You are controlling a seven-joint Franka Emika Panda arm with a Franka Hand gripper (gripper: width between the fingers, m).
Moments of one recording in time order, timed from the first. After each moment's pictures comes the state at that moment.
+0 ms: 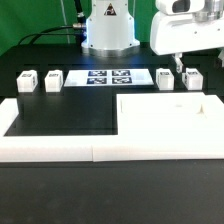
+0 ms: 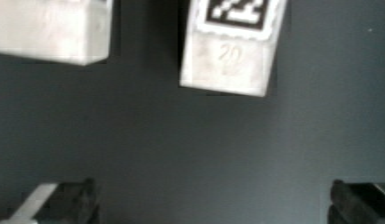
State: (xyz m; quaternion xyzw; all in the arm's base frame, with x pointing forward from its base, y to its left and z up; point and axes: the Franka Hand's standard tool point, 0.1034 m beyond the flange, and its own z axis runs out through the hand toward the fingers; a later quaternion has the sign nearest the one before) arm 0.424 0.163 0.050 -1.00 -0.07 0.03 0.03
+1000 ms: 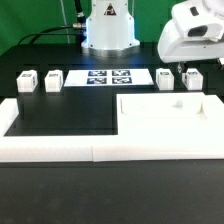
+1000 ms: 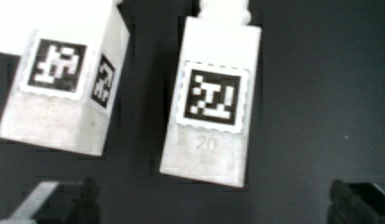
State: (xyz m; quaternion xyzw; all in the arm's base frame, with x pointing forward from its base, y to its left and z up) arm 0.402 0.169 0.040 -0.95 -0.07 0.31 -0.02
